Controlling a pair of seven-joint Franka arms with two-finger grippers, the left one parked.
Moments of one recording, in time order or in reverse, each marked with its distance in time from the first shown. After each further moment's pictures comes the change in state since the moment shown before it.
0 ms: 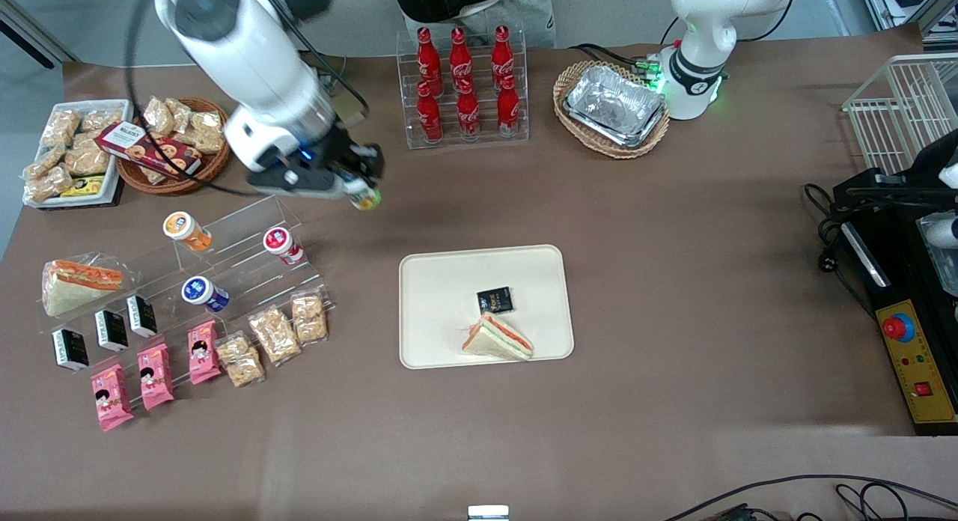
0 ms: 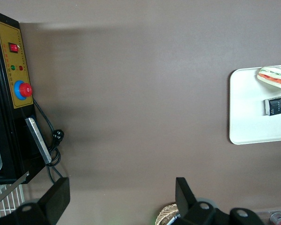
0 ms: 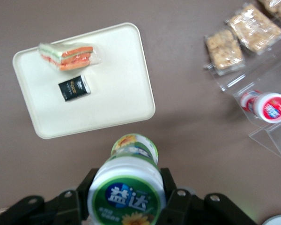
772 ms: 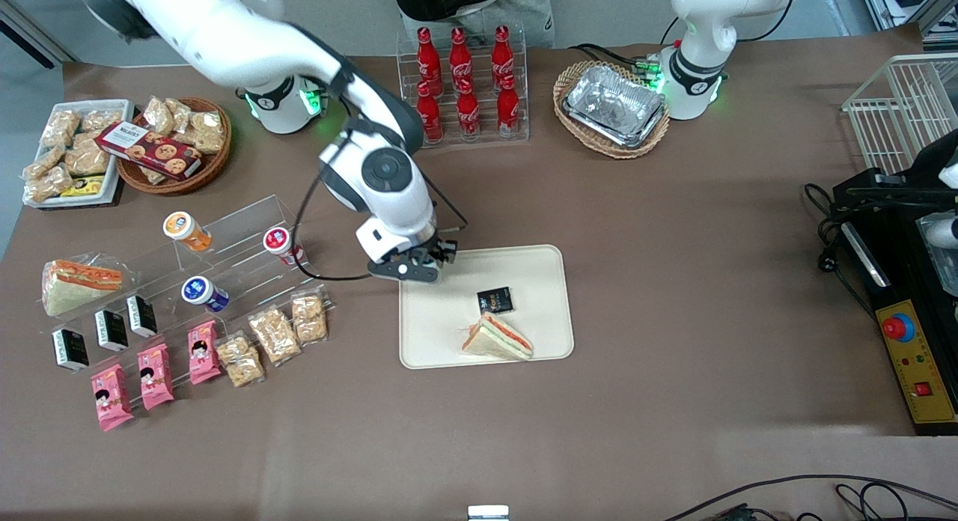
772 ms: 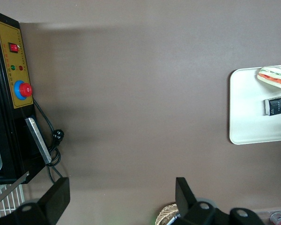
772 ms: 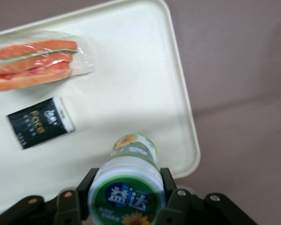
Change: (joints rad) arm 0.160 0.515 0.004 -0.056 -0.471 0.459 0.377
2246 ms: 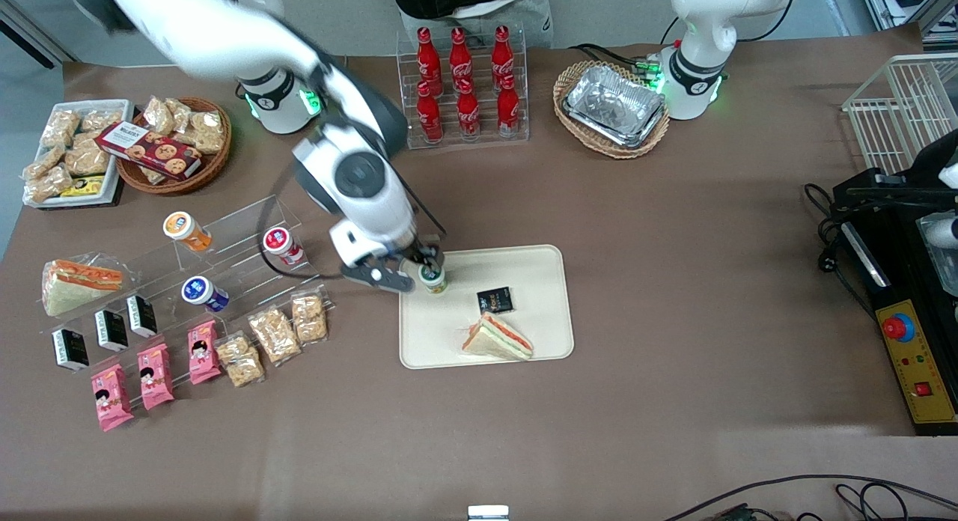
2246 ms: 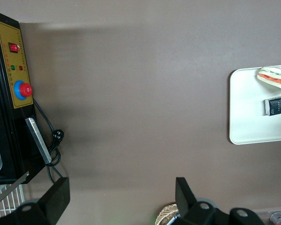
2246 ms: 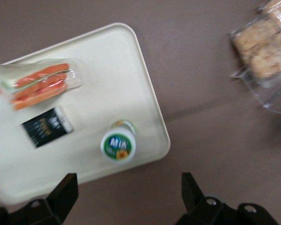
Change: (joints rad) arm -0.096 -0.139 0.044 0.055 0.145 -0.201 -0.066
